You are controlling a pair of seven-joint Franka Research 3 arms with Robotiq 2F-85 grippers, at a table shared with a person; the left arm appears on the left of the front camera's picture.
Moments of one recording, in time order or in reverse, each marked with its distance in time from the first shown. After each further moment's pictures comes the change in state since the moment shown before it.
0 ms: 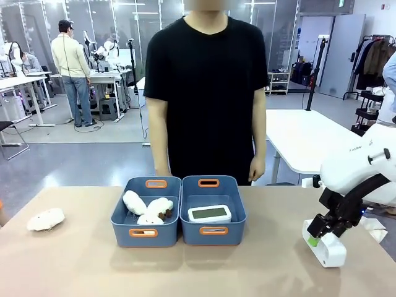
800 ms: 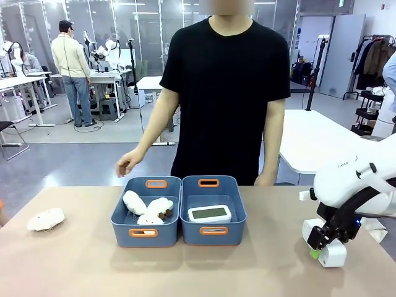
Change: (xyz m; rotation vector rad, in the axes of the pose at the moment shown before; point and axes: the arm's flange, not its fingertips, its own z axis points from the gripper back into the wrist) left arm 0.000 0.000 0.000 0.000 0.000 0.000; right arm 0.000 -0.006 -0.035 -0.035 0.084 -0.034
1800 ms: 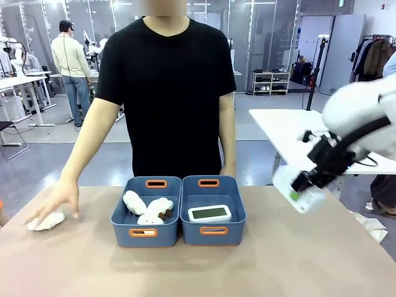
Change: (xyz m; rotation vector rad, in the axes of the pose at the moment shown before) left arm 0.000 0.000 0.000 0.000 0.000 0.000; right arm 0.052 0.037 0.141 0.227 -0.291 0.140
